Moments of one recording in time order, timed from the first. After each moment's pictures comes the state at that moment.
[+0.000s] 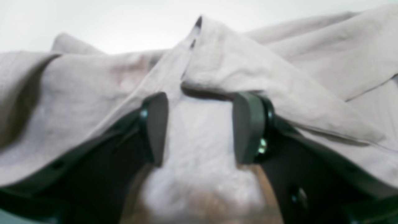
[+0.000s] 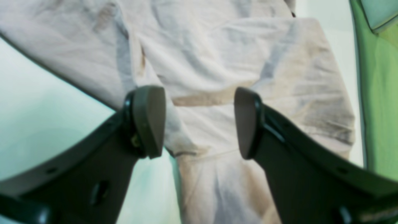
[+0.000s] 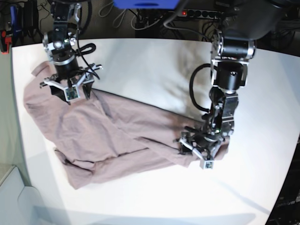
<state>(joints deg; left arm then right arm) -27.8 -3.6 0.7 42.9 -13.2 -12.8 20.0 -19.8 -0.9 13.0 101.6 -18.0 20.0 -15.4</state>
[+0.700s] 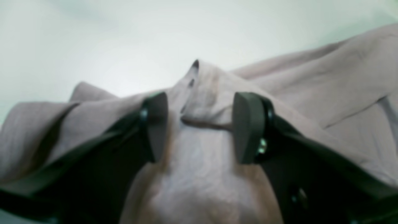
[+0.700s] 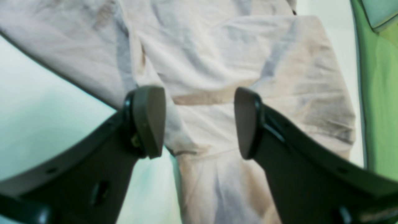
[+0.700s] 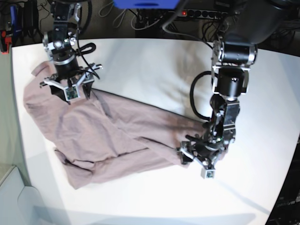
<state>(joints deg) -30.5 -3.6 0.7 43.2 -13.2 -12.8 20.2 -19.9 -0.9 13.0 101.6 -18.0 20.0 -15.3</state>
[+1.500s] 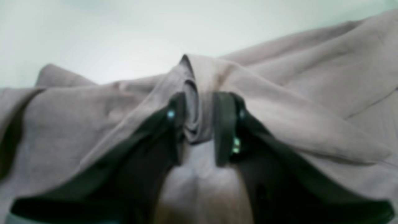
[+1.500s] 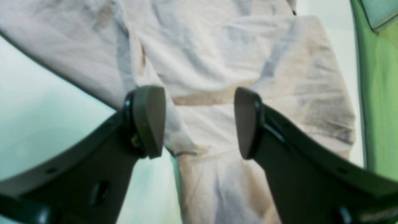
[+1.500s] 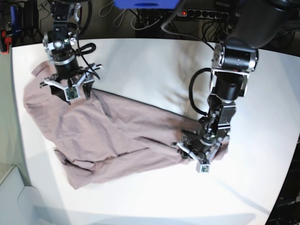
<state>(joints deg) -33.2 -3.7 5.0 32.4 -13.6 -12.8 12.7 -19.9 -0.9 13.0 101.6 -18.0 20.0 -15.3</state>
